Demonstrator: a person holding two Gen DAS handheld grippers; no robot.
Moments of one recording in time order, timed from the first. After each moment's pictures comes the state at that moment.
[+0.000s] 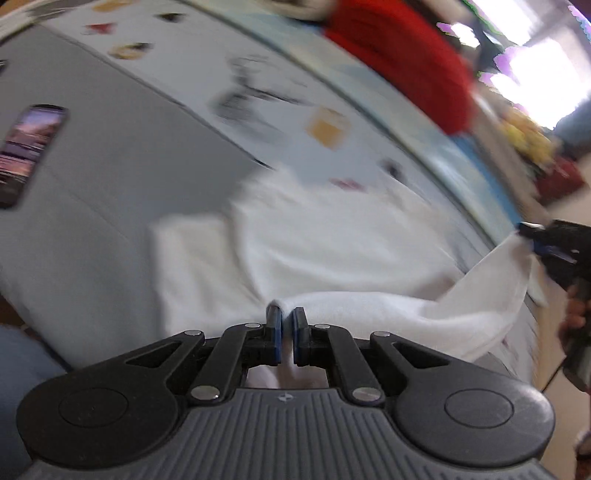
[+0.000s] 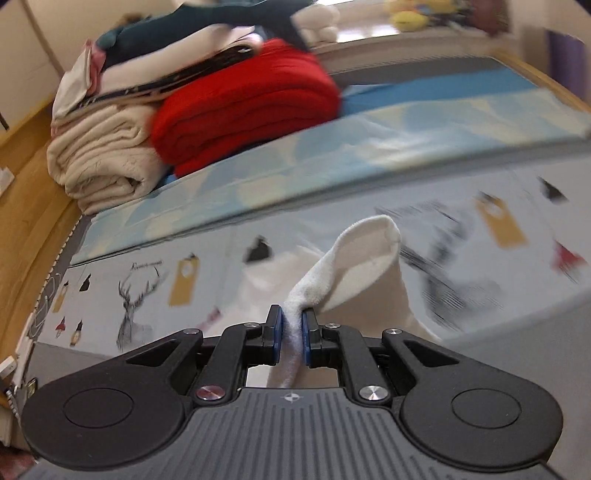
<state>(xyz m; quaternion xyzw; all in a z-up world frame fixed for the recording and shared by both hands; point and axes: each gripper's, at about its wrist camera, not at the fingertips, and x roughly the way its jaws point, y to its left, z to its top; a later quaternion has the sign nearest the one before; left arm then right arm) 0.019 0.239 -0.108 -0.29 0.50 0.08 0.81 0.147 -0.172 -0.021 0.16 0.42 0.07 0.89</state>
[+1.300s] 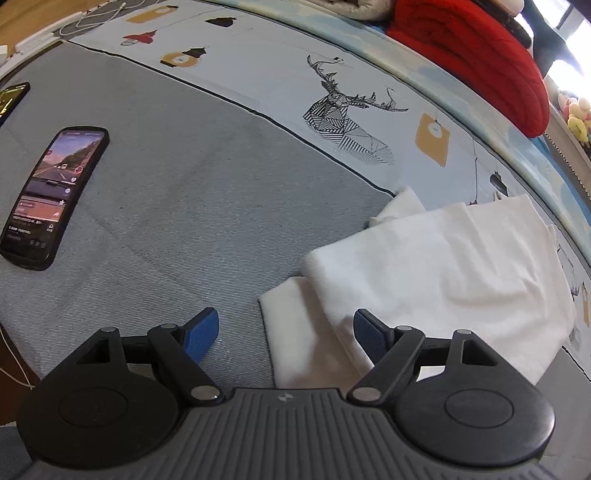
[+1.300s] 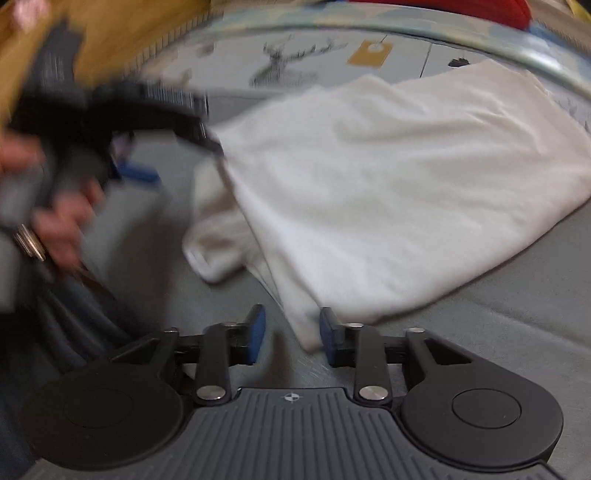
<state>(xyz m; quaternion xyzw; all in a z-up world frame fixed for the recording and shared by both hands) 0.046 0.289 -0.188 -0.20 0.51 0.15 0.82 -0.068 0.050 -0.168 -0.04 0.52 0.24 0.82</state>
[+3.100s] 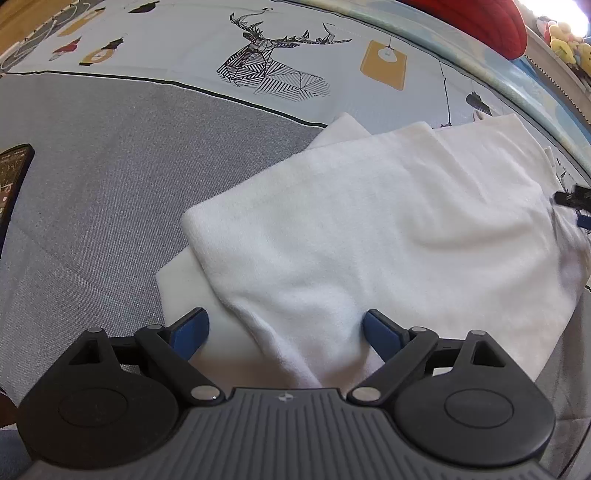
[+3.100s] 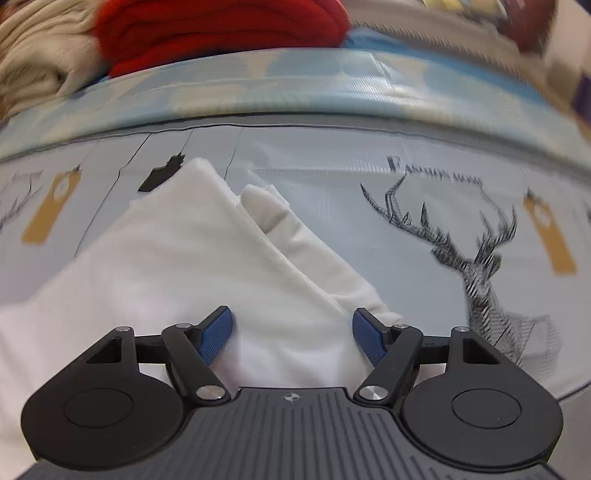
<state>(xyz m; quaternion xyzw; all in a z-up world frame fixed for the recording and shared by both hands) 0.086 0.216 -0.222 -0.12 0.57 0.11 0.81 0.238 -0.138 -0.197 -0.01 0.46 0.02 0.89</state>
